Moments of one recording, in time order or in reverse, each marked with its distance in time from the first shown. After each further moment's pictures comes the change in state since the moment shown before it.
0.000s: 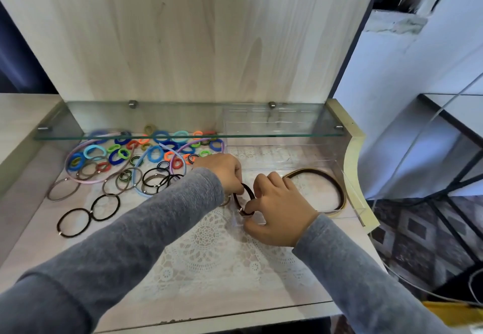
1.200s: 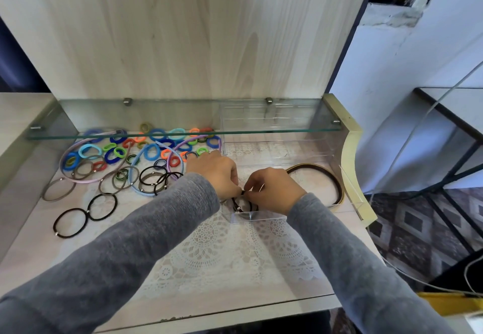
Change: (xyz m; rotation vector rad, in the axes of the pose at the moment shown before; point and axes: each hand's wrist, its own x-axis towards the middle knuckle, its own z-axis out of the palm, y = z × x) left_hand -0.019 0.001 0.003 0.113 0.069 0.001; right_hand 0.033 0.023 0.004 0.541 -0.165 0.345
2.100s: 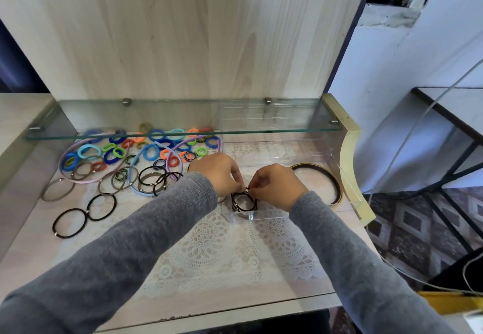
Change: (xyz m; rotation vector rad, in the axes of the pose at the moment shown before) left_hand 0.007 -0.002 0.006 -0.159 -0.041 0.029; right_hand 0.000 0.006 -0.002 0.137 0.081 0.076
